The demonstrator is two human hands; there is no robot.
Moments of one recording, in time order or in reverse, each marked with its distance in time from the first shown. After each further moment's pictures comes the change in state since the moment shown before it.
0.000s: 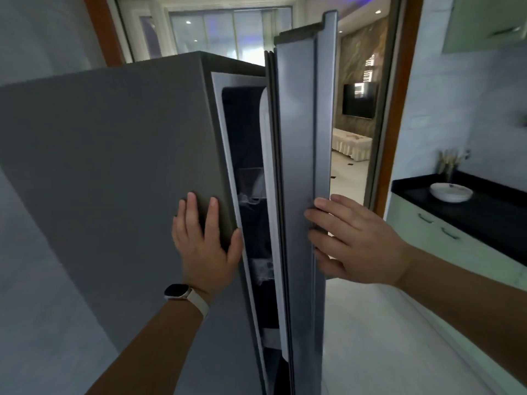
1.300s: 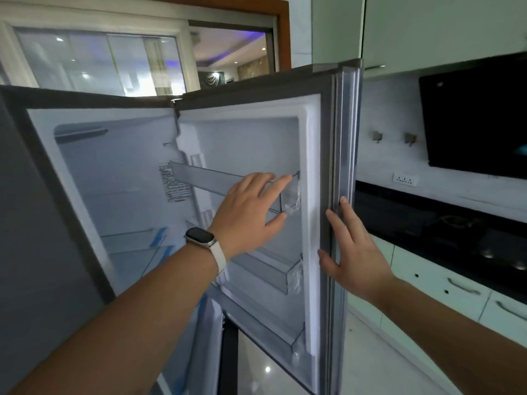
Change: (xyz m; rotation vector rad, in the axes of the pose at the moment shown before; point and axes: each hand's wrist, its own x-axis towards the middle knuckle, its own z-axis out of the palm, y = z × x) left_hand 0.114 0.201 0.082 -0.440 -0.516 0.589; right_hand -0.147 0.030 -0.059 -0.047 -0.290 1.047
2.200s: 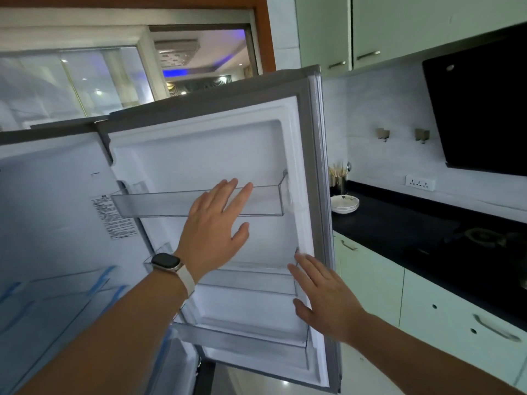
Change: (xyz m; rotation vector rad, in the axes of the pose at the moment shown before) left_hand 0.128 0.000 0.137 0.175 0.036 -0.133; right_hand 0.033 0.186 0.111 0.046 -0.205 -0.174
